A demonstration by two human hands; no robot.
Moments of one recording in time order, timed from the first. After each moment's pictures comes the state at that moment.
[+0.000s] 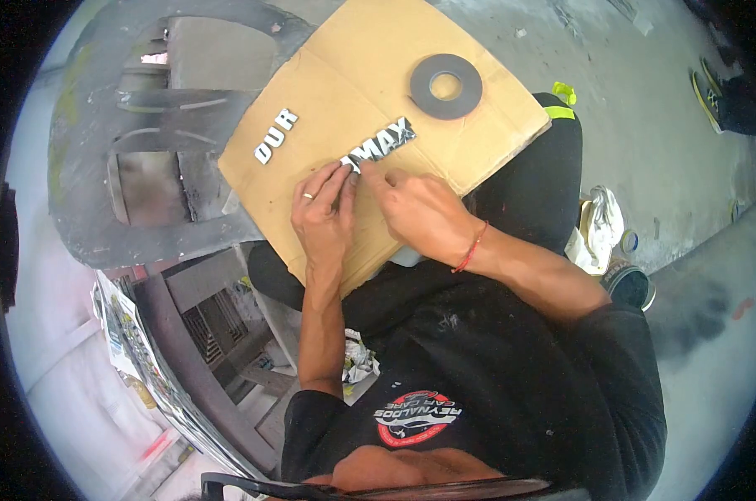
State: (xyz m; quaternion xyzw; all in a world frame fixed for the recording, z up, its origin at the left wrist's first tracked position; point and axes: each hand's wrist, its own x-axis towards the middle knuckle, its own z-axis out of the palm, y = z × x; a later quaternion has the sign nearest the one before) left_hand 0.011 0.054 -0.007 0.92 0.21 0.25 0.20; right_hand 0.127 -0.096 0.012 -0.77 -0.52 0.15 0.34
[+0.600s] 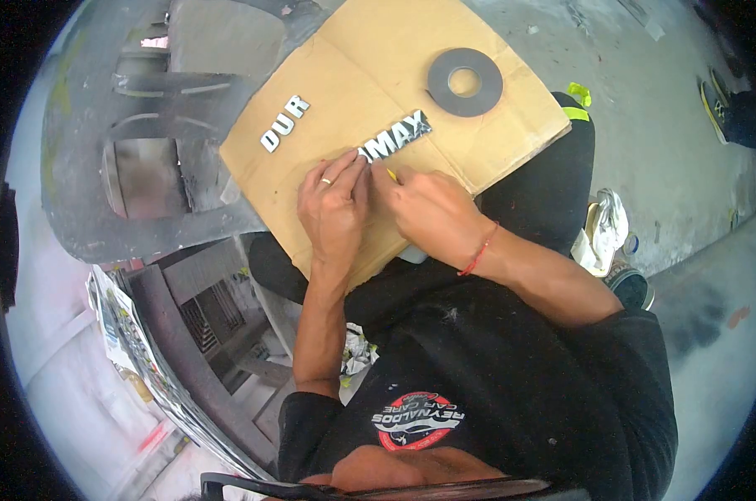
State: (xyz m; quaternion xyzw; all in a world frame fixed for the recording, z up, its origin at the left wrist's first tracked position) left_hand 0.018 0.052 -0.001 0.94 0.21 0.22 0.13; right_hand 0.129 -0.089 0.020 -0.77 -0.54 0.18 0.29
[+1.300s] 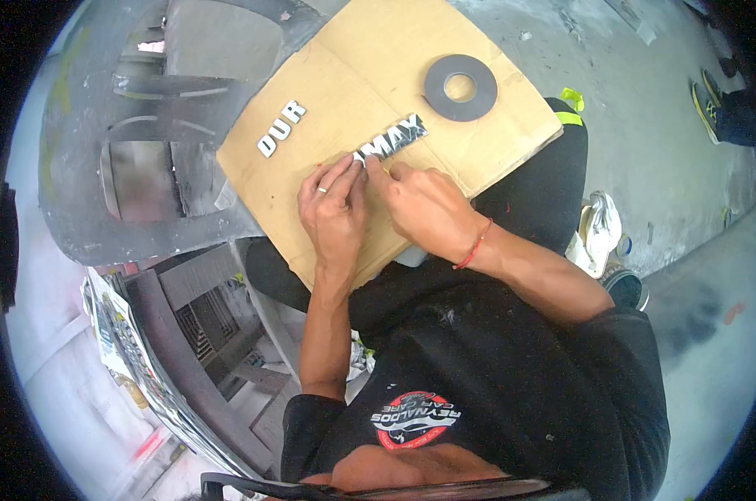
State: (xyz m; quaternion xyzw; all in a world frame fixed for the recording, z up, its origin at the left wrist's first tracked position) left_hand 0.015 0.051 -0.018 0.92 0.22 0.26 0.17; right_hand 0.131 -0.084 0.009 -0.78 -0.53 0.16 0.29
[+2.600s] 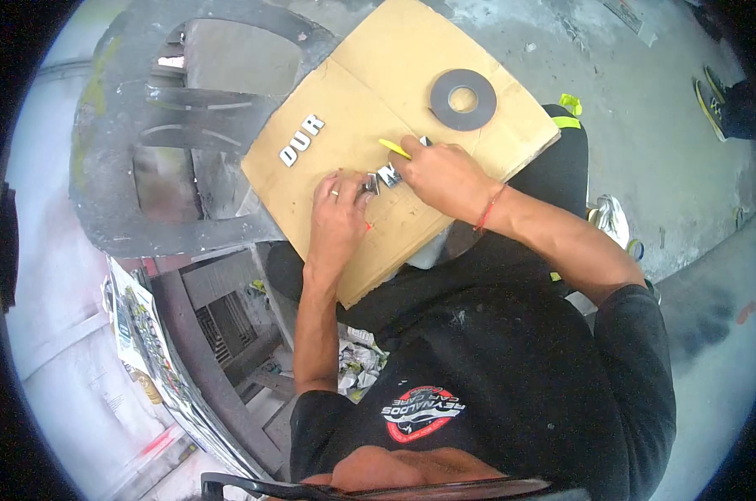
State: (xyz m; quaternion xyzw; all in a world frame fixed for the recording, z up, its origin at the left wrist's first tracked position) left_hand 0.000 0.077 0.005 0.97 0.11 0.12 0.20; right_hand 0.170 -0.078 0.005 -0.77 -0.60 0.10 0.20
